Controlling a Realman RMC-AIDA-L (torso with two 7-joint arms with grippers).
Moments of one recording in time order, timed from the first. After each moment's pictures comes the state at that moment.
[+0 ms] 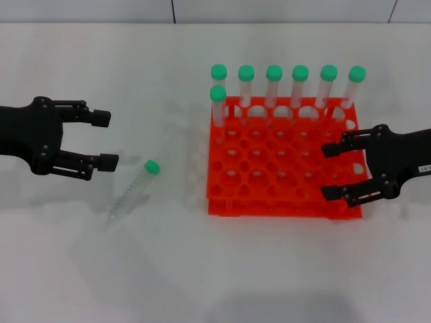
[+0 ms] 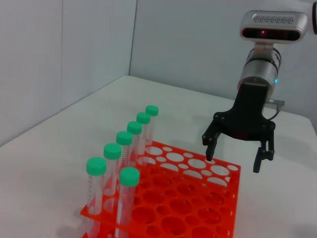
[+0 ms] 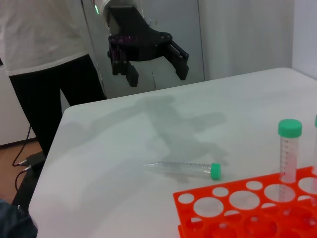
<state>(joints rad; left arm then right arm) -0.53 -1.80 0.92 0.69 1.85 1.76 -1.43 0.64 1.89 -1.06 -0.56 -1.85 -1.58 1.28</state>
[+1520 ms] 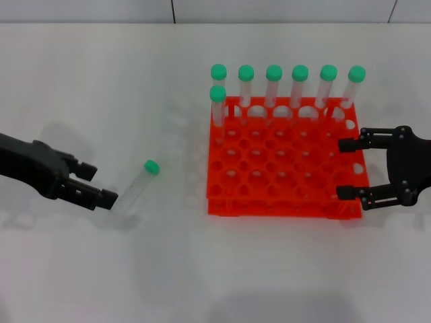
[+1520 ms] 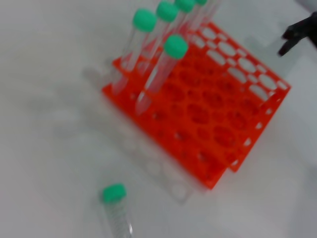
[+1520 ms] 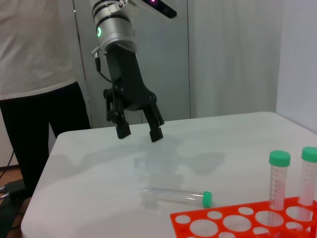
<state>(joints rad) -0.51 -1.95 0.93 1.18 2.27 1.88 -2.14 0.54 1.91 -0.95 -0.56 -1.82 -1.65 1.11</state>
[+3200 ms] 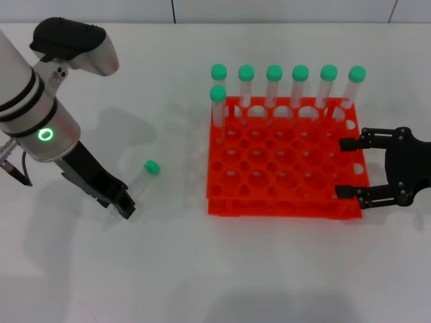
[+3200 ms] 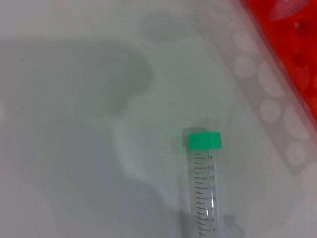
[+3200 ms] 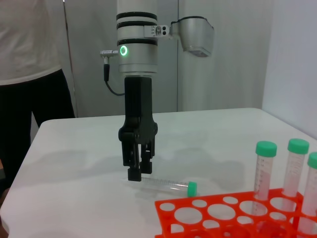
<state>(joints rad) -0.77 -2.08 1.22 1.00 2.73 1.67 -2.65 0.52 1.92 -0.95 -0.57 -1.81 -1.60 1.06</state>
